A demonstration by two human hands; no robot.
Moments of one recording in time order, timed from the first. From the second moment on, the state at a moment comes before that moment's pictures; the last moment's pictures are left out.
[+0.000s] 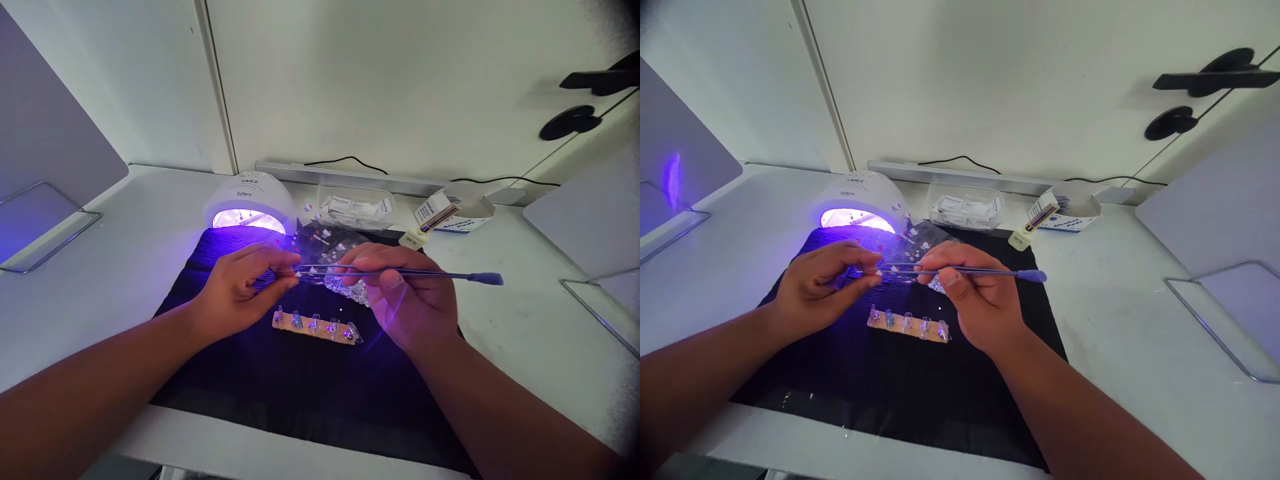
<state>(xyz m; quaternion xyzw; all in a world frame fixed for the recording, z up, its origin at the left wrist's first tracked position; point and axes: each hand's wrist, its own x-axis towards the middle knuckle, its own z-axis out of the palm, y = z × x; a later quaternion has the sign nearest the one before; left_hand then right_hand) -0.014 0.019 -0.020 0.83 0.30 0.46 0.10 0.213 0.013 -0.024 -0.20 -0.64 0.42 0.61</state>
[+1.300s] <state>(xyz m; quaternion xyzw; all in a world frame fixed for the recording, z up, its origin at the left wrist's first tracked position) -0.016 0.016 -0.016 0.84 0.28 0.46 0.04 0.216 0.014 -0.023 -0.19 -0.68 0.39 0.59</state>
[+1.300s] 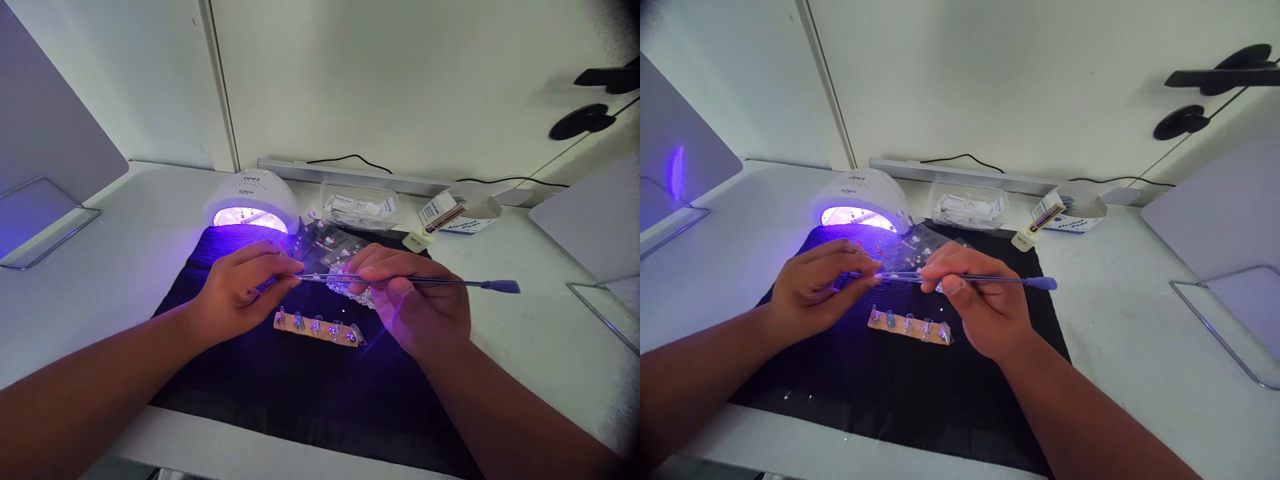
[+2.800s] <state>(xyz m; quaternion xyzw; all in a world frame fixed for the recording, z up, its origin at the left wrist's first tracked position) -0.019 0.022 -0.021 0.83 0.25 0.47 0.15 0.216 0.014 -0.025 -0.22 -0.68 0.36 0.60</state>
